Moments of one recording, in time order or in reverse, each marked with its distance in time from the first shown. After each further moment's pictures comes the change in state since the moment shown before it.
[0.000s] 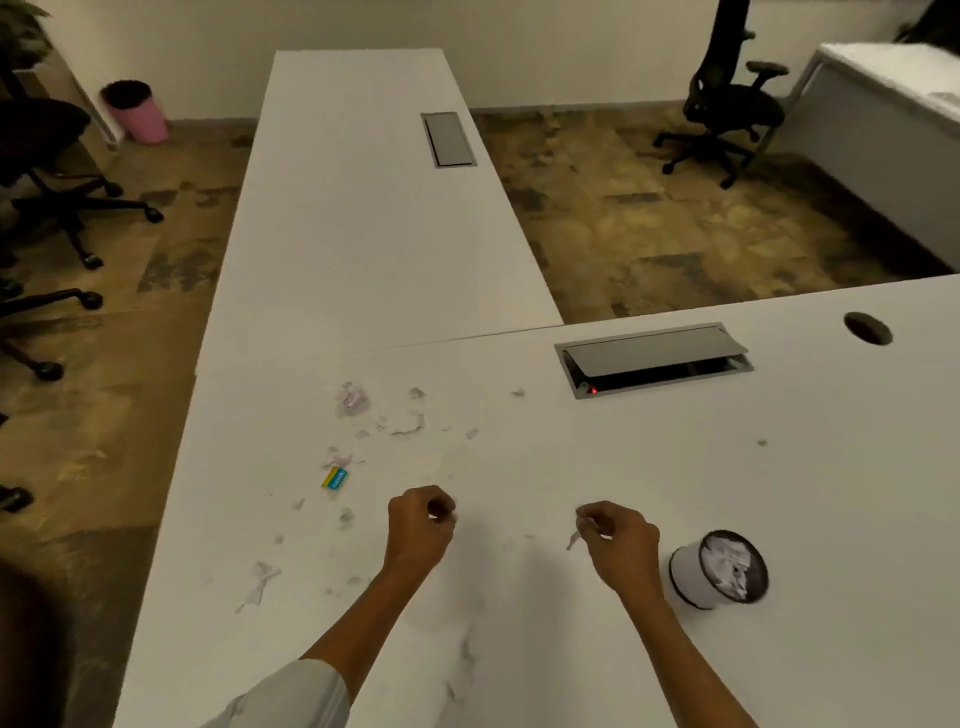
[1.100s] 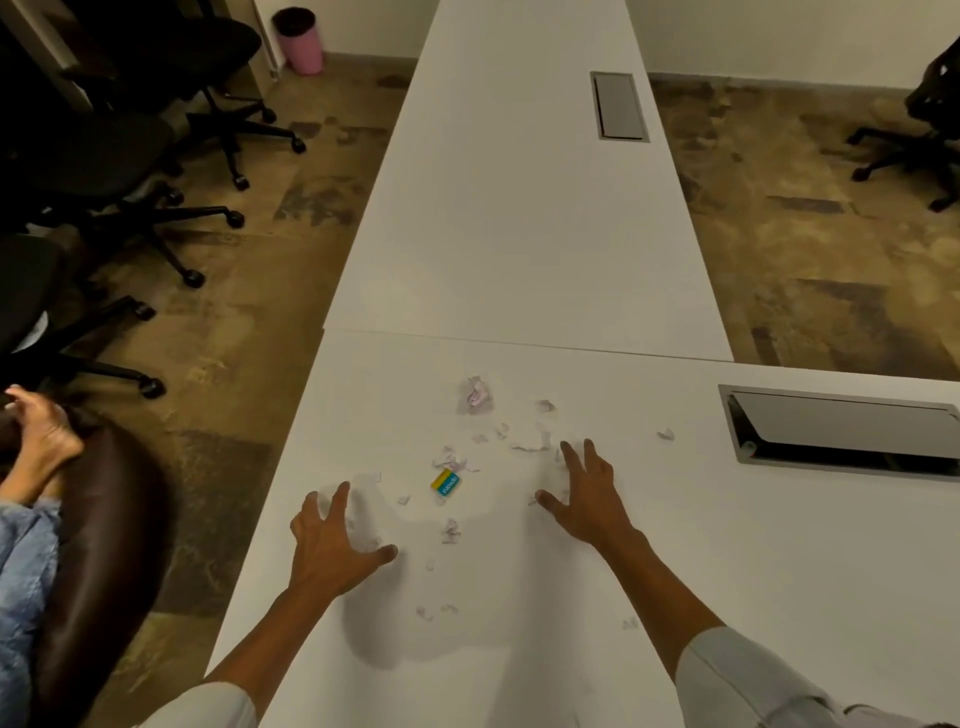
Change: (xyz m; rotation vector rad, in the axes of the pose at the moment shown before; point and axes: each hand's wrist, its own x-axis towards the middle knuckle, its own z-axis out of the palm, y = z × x) left_hand 0.042 -0.188 -0.147 0.417 0.032 -0.470; right_hand 0.117 -0.076 0.211 -0.536 -0.541 -0.256
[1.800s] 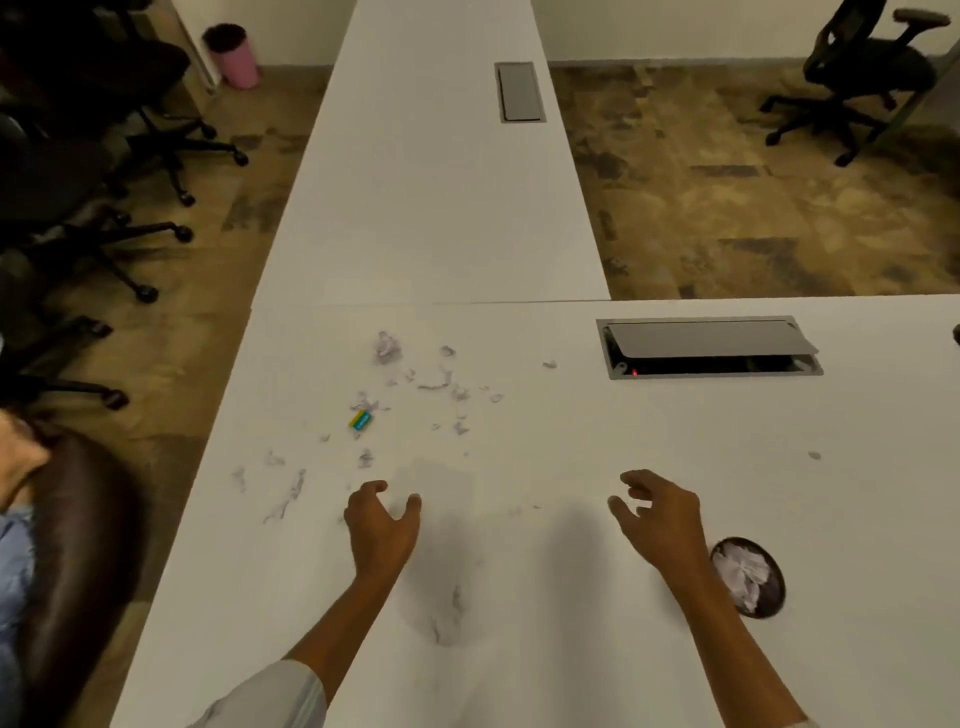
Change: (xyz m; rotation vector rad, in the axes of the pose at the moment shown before) left_hand -0.173 0.137 0.086 -0.528 0.191 -0.024; right_hand -0.220 0.161 -0.094 0.462 0.376 0.188
